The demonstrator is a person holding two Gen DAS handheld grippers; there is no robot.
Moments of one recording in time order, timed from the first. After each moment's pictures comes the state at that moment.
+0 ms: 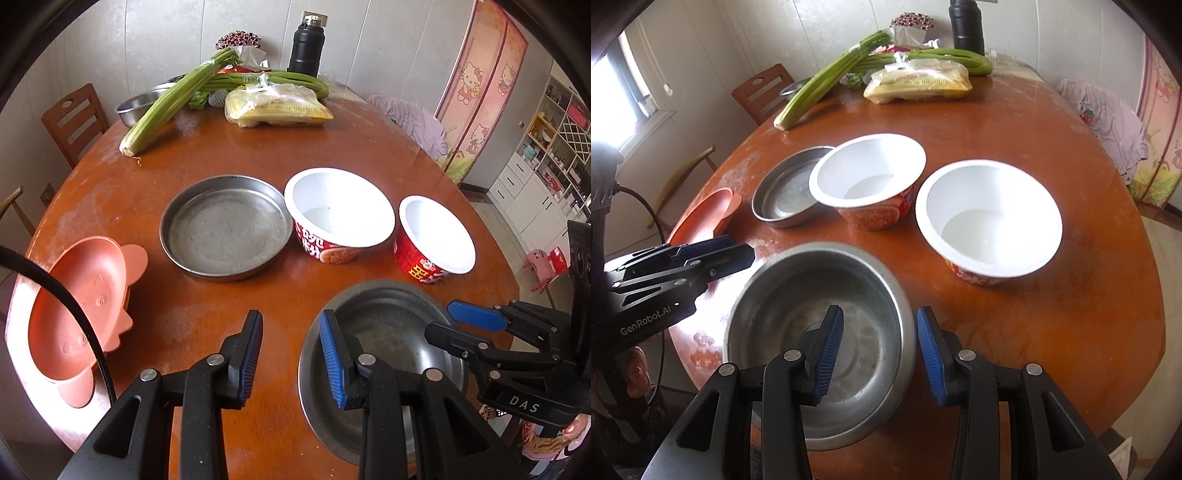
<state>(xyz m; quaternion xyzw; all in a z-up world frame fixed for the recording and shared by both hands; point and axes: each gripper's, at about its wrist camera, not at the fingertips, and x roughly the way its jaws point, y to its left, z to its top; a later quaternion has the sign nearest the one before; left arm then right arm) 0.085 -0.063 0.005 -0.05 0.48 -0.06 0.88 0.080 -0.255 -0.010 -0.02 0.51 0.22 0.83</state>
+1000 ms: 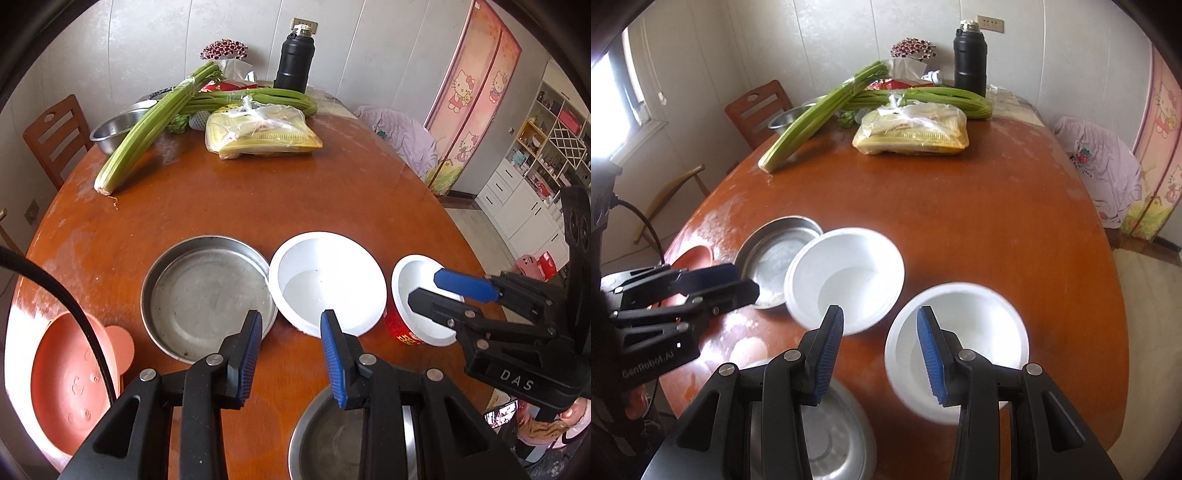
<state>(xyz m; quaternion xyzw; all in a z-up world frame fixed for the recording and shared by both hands) 0.155 -0.063 0.031 -0.06 0.47 -0.09 0.88 0.155 -0.239 0.032 -0.06 0.47 0.21 0.85</state>
